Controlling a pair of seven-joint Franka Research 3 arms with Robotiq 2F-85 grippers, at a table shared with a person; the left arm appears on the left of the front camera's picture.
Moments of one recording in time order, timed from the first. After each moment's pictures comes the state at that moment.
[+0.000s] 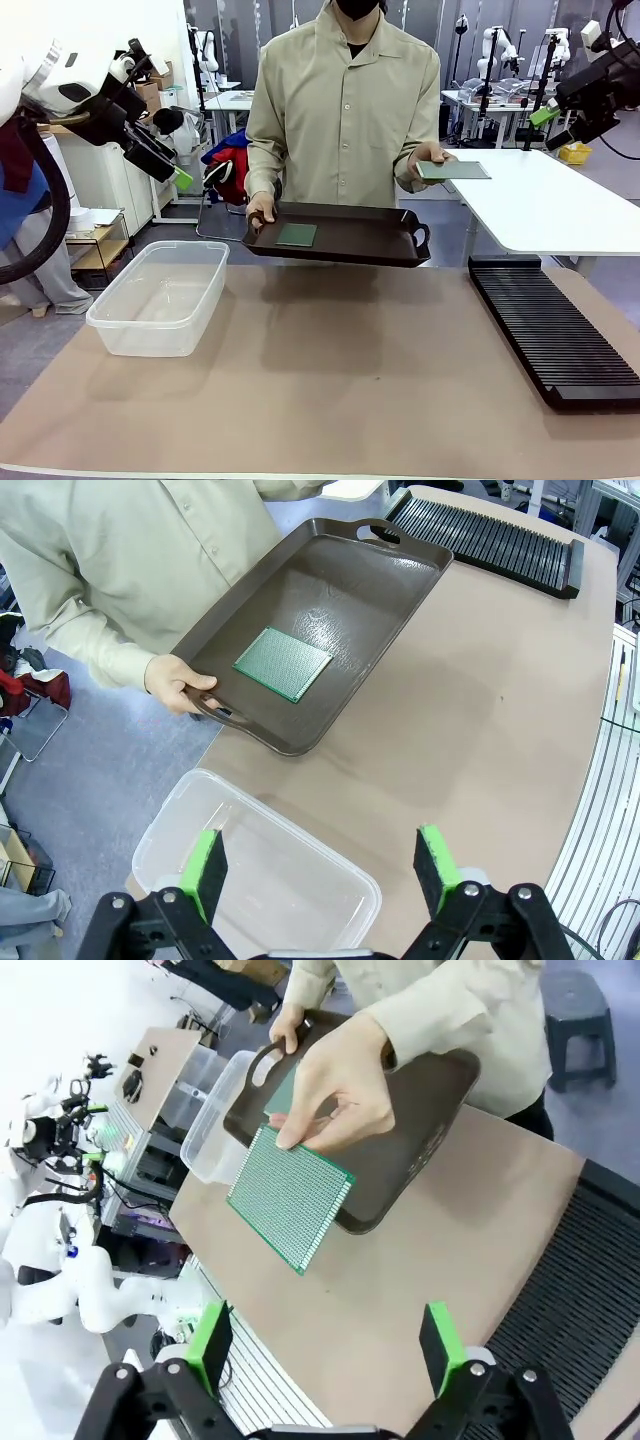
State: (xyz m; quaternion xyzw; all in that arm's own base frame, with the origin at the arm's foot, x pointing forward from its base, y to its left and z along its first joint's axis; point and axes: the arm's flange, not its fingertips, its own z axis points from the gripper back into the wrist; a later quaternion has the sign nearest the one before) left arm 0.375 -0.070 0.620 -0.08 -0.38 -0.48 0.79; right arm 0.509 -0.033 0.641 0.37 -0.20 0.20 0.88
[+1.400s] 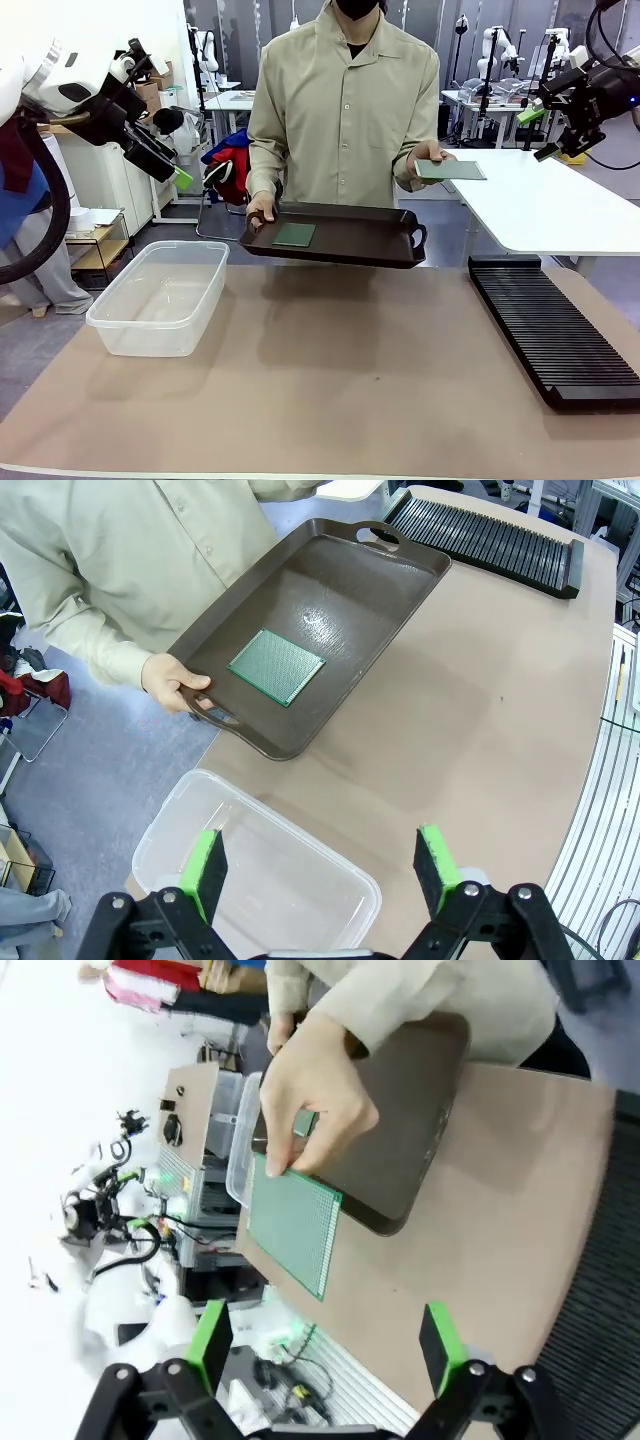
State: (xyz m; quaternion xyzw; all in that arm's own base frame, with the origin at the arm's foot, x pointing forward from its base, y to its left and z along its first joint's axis) left arm 0.375 -0.070 0.620 -0.08 -0.38 -0.48 0.79; right arm 0.553 -0.037 0.615 0.45 -0.10 0.06 0.88
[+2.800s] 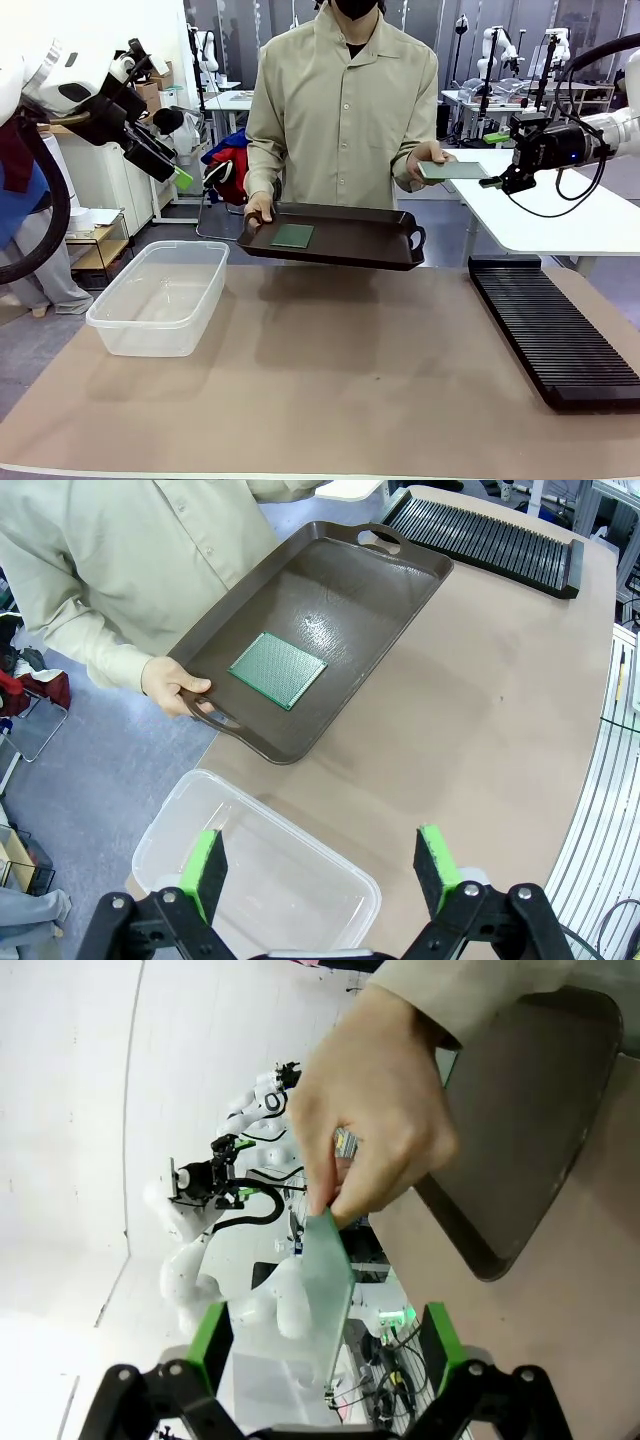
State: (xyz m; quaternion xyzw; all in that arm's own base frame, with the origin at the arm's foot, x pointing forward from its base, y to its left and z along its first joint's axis) left arm 0.375 -0.070 0.620 -0.08 -0.38 -0.48 0.79; right arm 0.610 -0.005 0.507 0.64 -0.02 0.11 0.76
